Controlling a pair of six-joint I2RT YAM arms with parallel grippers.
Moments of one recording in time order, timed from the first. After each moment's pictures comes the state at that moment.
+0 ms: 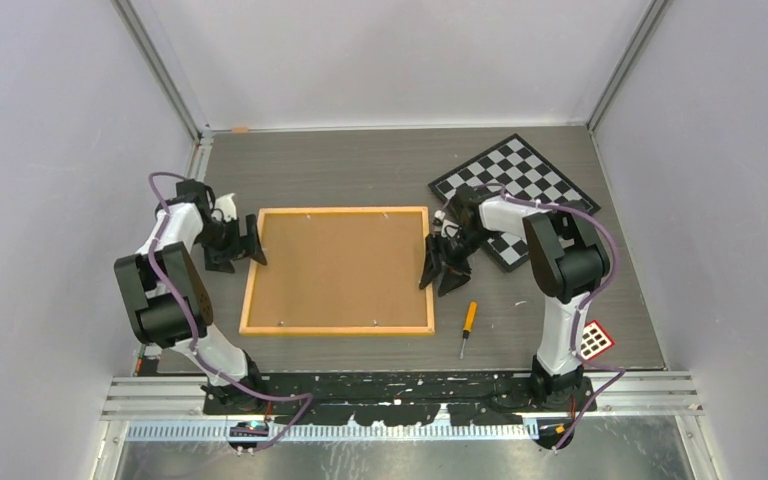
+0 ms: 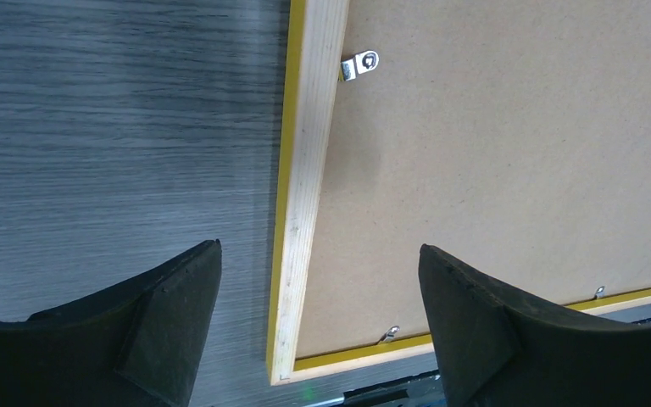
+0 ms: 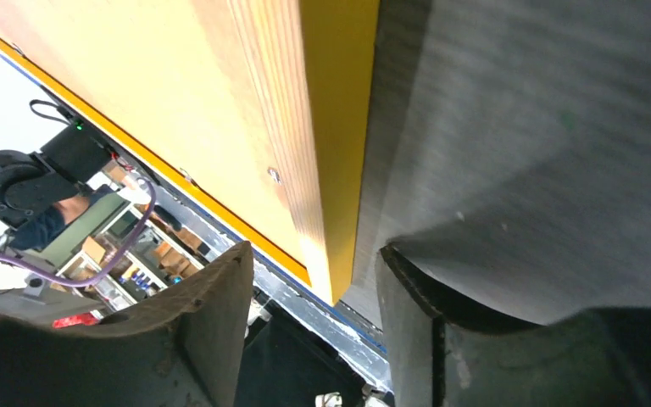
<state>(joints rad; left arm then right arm) 0.30 1.65 1.14 -0.85 0.31 0.11 0.36 1.99 1.21 -0.77 -0.72 0.31</state>
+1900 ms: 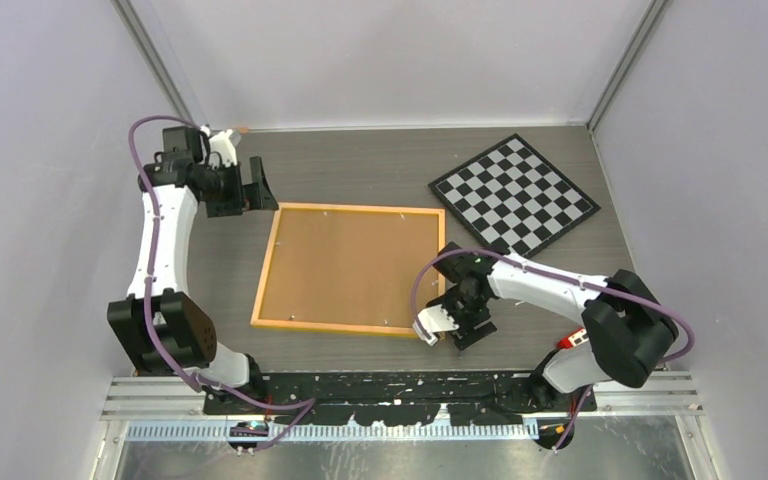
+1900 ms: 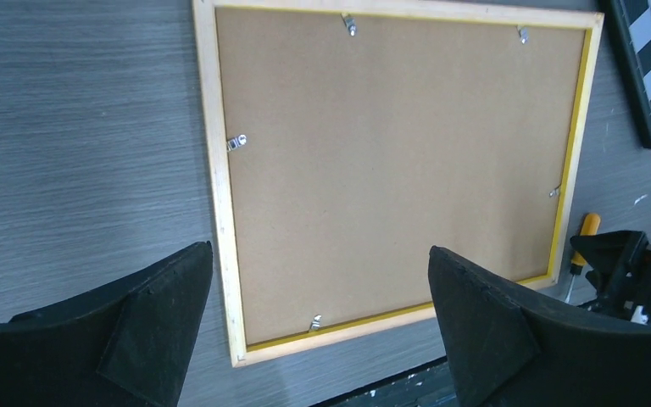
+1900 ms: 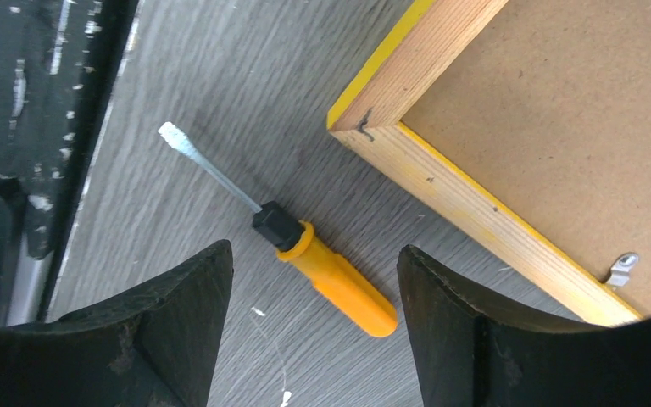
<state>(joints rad) 0.16 1.49 1.48 -0.99 0.45 0.03 0.75 1.43 0.81 -0.92 -0.28 -1.37</state>
